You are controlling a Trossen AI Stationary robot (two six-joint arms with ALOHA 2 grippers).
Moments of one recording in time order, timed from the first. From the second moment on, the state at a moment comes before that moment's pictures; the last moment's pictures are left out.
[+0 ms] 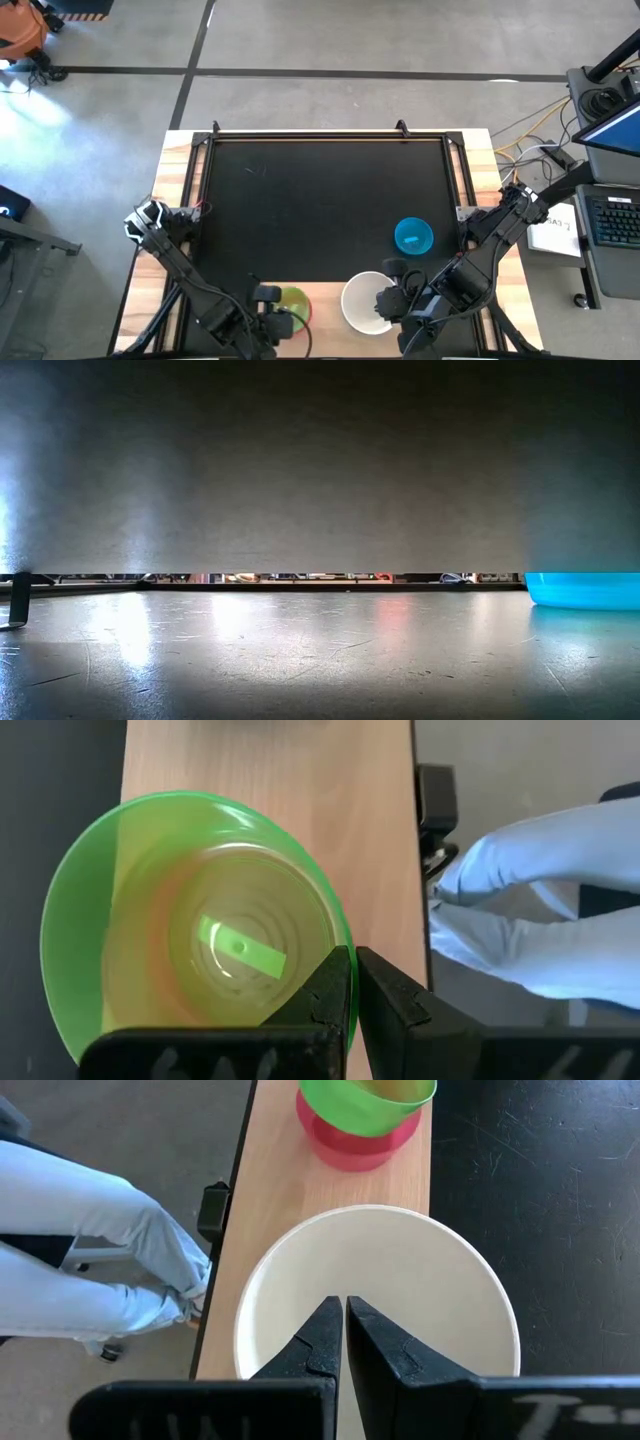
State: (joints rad) left arm -0.80 1.87 1.64 -0.87 -0.29 -0.75; right arm 0.73 1.70 1.76 -1.03 0.29 0.52
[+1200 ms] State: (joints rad) left arm -0.79 1.94 1.75 -0.90 -0.32 -0.81; right arm 0.73 1.70 1.76 -1.03 0.29 0.52
